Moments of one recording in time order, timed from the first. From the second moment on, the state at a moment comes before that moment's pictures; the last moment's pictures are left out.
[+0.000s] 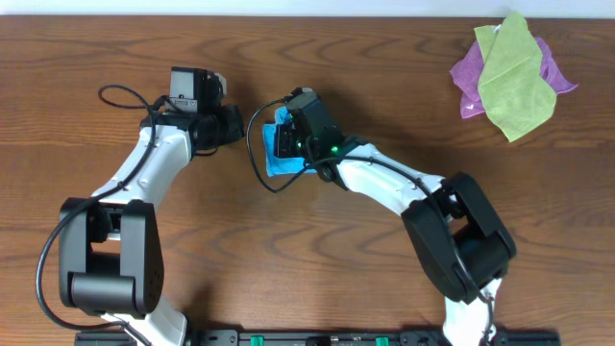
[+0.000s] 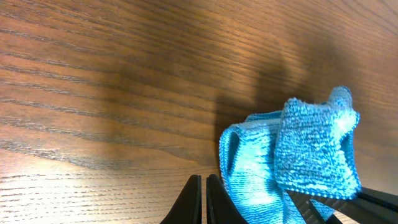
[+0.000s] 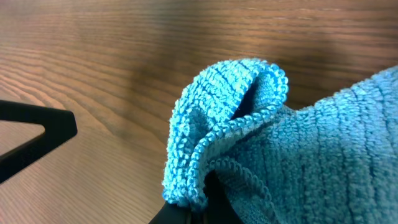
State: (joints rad) left arm -0.09 1.80 1.18 -0.41 0.33 -0.37; right arm 0.65 2.04 1.29 -0.03 -0.10 0.60
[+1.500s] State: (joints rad) left arm 0.05 1.80 1.18 -0.42 0.31 -0.36; right arm 0.71 2.06 1.31 -0.12 -0.44 0.57
